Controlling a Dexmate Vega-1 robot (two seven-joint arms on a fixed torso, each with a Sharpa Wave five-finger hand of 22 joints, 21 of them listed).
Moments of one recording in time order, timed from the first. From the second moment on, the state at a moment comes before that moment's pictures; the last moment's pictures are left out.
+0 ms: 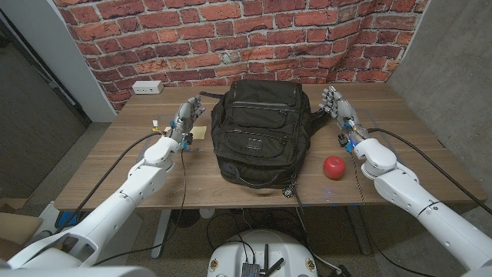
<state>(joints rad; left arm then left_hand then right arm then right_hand) 0.87 0.56 0.35 -1.41 -0.60 -0.22 0.09 0.09 0.11 0.64 -0.06 0.17 0.08 -0.02 0.18 0.17 0.05 -0.02 0.19 0.17 0.03 -0.03 0.17 0.17 0.20 -0.04 0.19 0.17 -1.04 -0.69 -0.31 -1.66 0.50 0.25 -0.14 0.06 0.09 0.38 0.06 0.20 0.05 -0.02 0.19 0.17 0.11 -0.04 0.19 0.19 0.03 -0.04 0.19 0.34 0.21 -0.04 0.27 0.16</state>
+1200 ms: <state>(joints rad) 0.82 0.58 0.37 -1.40 -0.58 -0.13 0.11 0.09 0.11 0.65 -0.07 0.17 0.10 -0.02 0.18 0.17 0.07 -0.03 0.19 0.17 0.06 -0.03 0.17 0.17 0.22 -0.04 0.19 0.17 -1.26 -0.78 -0.22 -1.89 0.19 0.24 -0.32 0.11 0.09 0.40 0.00 0.20 0.07 -0.03 0.19 0.17 0.13 -0.05 0.19 0.19 0.03 -0.03 0.20 0.31 0.23 -0.04 0.24 0.16</state>
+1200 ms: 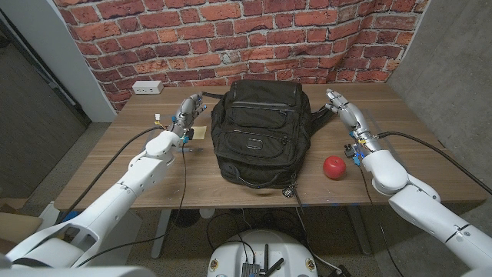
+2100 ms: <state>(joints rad) 0.85 0.59 0.35 -1.45 -0.58 -0.12 0.15 0.09 0.11 0.66 -0.08 0.17 0.10 -0.02 0.18 0.17 0.08 -0.03 0.19 0.17 0.07 -0.04 0.17 0.17 0.23 -0.04 0.19 0.17 -1.42 -0.81 -0.15 -2.03 -0.06 0.22 -0.39 0.15 0.08 0.40 -0.06 0.19 0.09 -0.03 0.19 0.17 0.16 -0.04 0.20 0.19 0.09 -0.04 0.22 0.28 0.27 -0.04 0.23 0.16</state>
